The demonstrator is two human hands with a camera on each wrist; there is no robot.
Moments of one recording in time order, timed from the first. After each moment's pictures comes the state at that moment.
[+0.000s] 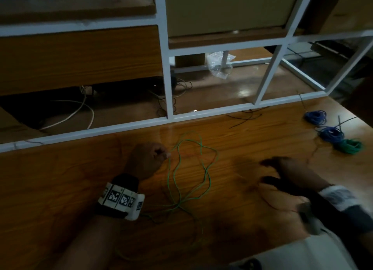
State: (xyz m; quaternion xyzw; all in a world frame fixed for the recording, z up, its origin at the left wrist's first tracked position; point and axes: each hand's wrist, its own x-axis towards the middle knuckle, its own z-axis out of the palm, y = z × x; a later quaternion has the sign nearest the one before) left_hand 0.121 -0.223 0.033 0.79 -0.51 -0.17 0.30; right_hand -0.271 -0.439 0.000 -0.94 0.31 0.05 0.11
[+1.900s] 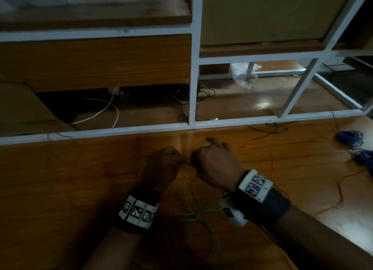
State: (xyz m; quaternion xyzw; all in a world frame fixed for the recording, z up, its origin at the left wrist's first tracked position) left_hand 0.122 -0.200 0.029 0.75 -0.59 0.00 0.30; right_hand -0.028 -0.311 0.094 -0.96 0.25 0.05 0.07
